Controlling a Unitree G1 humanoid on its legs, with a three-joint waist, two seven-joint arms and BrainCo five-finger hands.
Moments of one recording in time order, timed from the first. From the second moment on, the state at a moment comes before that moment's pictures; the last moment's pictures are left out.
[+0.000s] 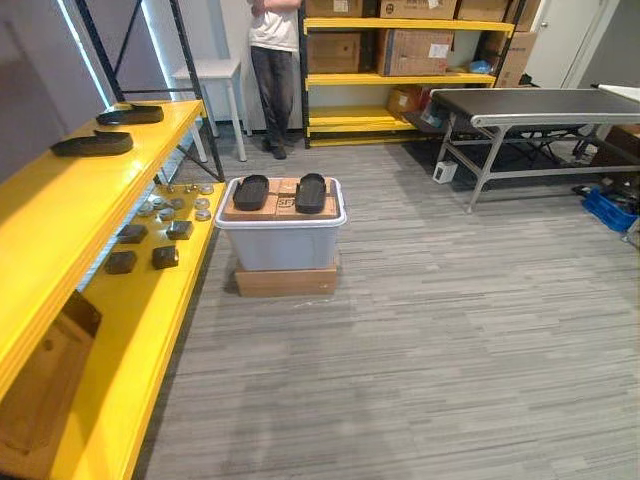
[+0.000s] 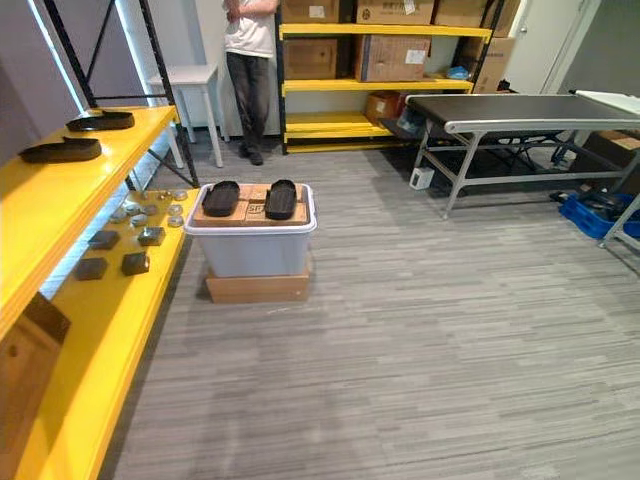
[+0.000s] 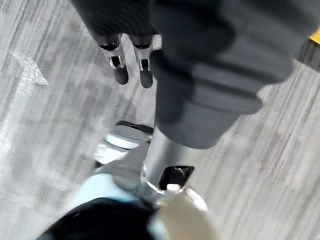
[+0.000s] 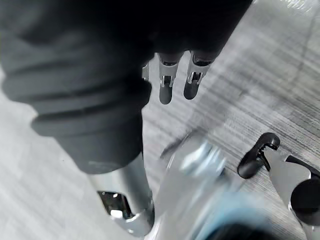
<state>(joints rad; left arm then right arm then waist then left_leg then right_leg) 0.14 0.19 0.28 1.07 -0.41 0.17 -0.12 0.24 -0.10 -0.51 1.15 0.48 0.08 0.22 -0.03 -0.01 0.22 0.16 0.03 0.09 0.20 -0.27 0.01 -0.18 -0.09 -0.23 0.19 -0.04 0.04</state>
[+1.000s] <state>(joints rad) 0.05 0.16 0.22 1.07 -0.51 0.12 -0.13 0.16 -0.13 -0.39 1.11 0.45 -0.04 0.22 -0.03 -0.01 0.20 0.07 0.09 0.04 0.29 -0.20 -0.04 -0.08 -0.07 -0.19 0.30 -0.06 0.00</state>
